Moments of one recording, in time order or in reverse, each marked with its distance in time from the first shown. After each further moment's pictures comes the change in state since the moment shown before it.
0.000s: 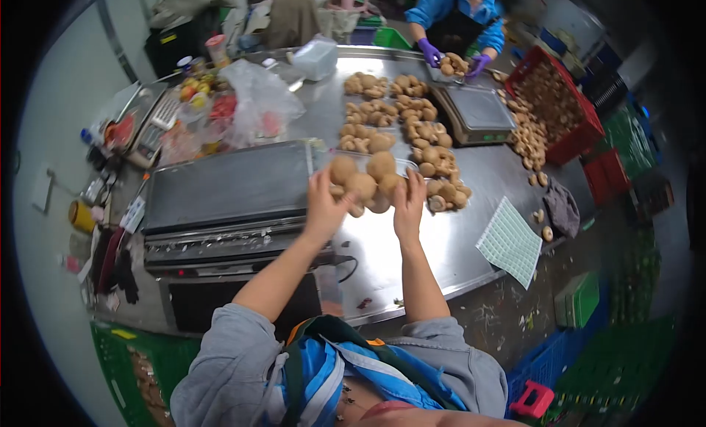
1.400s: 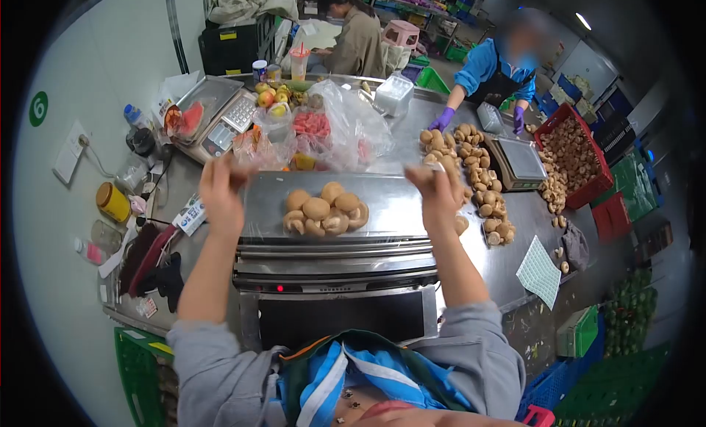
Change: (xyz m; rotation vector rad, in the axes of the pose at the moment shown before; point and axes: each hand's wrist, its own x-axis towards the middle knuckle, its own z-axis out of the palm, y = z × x) left_hand 0.031 -0.041 -0.435 -0.758 0.347 0.012; right_hand -0.014 -0.229 0.197 0.793 -0.177 0.050
